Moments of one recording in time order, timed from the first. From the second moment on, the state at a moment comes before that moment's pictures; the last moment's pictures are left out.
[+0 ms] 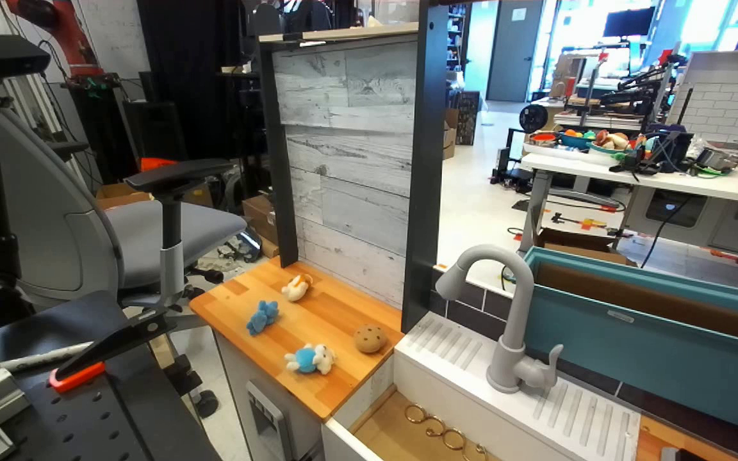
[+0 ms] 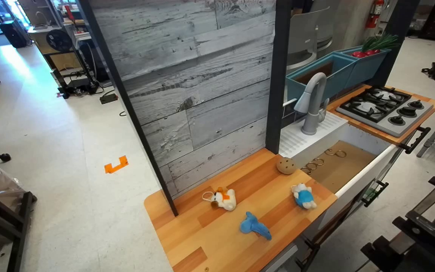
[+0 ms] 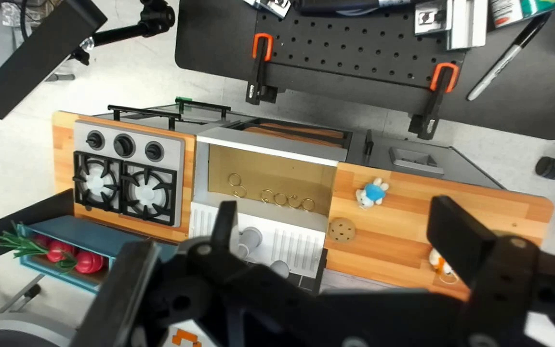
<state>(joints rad) 0.07 -0.57 0.19 -2.36 -0.18 1.71 0.05</state>
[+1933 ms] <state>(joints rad) 0.03 0.50 -0.09 -2.24 -0.24 2.98 0.26</state>
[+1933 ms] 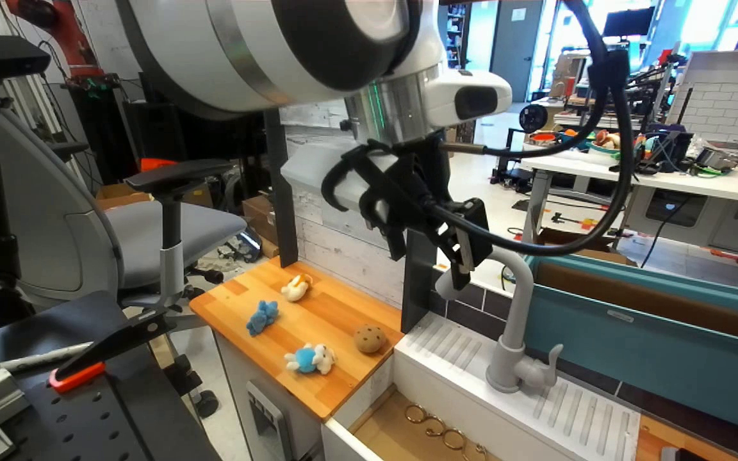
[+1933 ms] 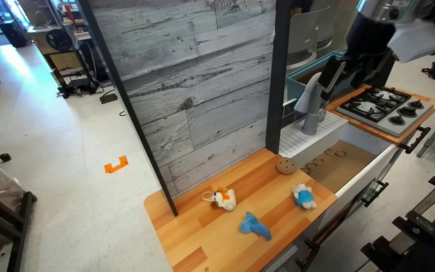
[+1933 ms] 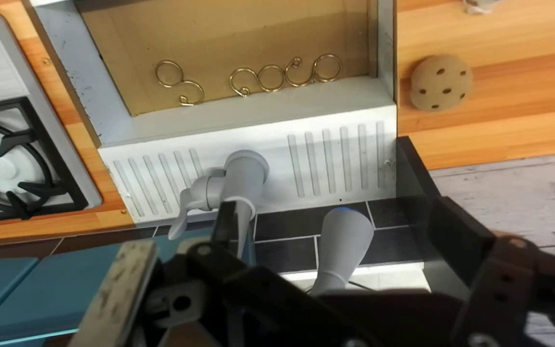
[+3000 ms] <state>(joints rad) 0.11 0.81 -0.14 -1.98 0.01 3.15 0.26</state>
